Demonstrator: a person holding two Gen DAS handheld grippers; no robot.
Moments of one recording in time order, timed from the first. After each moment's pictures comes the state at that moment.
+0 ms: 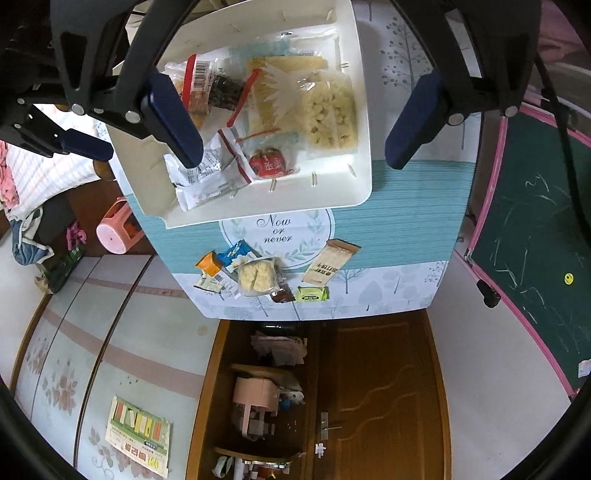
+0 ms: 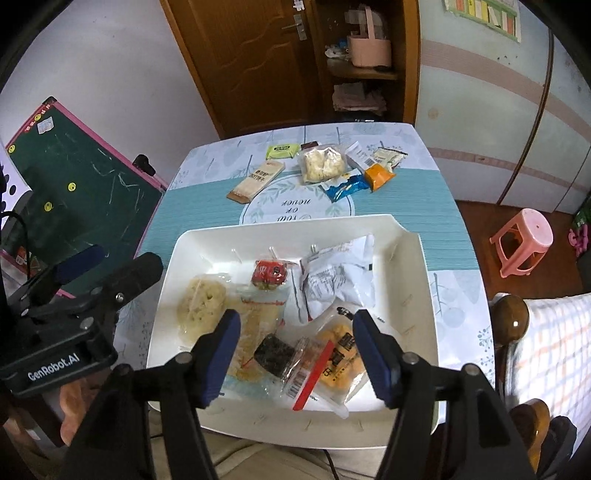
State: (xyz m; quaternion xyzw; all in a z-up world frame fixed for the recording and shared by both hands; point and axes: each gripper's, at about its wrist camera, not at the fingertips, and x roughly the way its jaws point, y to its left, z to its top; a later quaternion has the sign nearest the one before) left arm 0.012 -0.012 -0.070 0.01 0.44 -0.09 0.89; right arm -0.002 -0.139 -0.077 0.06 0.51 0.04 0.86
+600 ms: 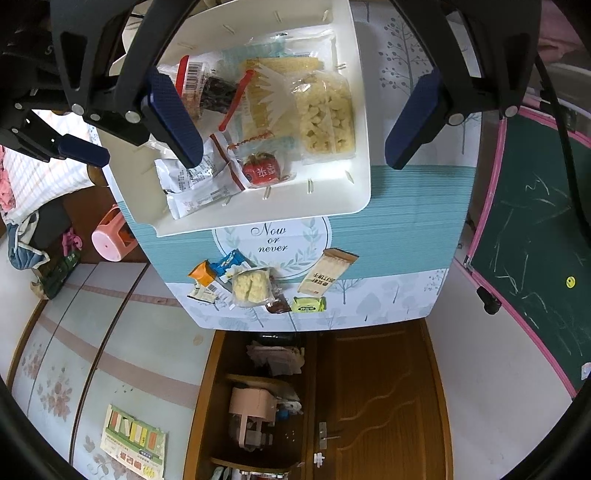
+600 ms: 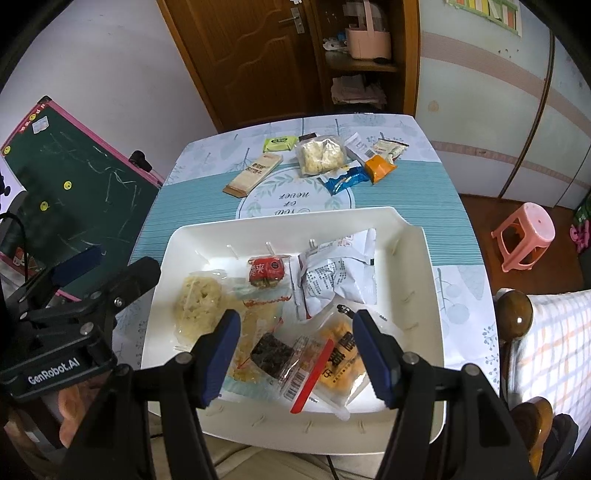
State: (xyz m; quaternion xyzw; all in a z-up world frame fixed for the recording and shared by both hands) left arm 0.021 -0.011 -0.082 0.01 0.46 -0.09 0.88; right arm 0.004 -0.139 -0.086 0.06 0.51 0.04 0.85
